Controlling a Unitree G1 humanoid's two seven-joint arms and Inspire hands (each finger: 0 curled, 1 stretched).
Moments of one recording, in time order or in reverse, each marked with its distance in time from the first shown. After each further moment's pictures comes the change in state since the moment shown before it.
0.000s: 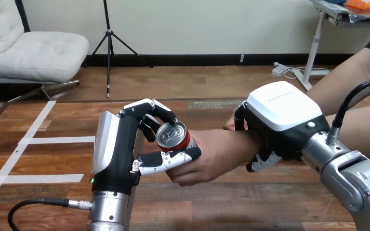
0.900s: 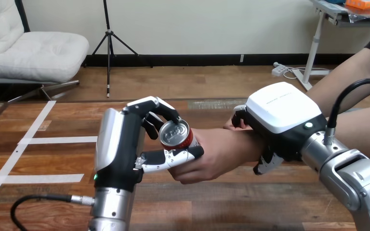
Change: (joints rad) left arm -0.015 0.011 0.001 -0.022 0.045 0.053 -0.026; right arm -0.009 -0.002 0.007 -0.003 -0.116 -0.007 0.042
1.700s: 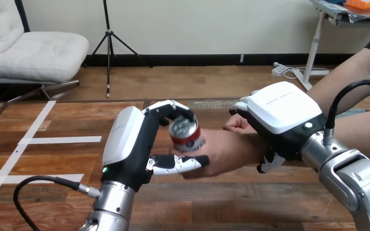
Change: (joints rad) left arm -0.001 0.050 -0.035 -0.094 0.060 0.123 -0.142; right arm 0.000 0.000 0.000 0.000 -0.042 -0.001 -0.002
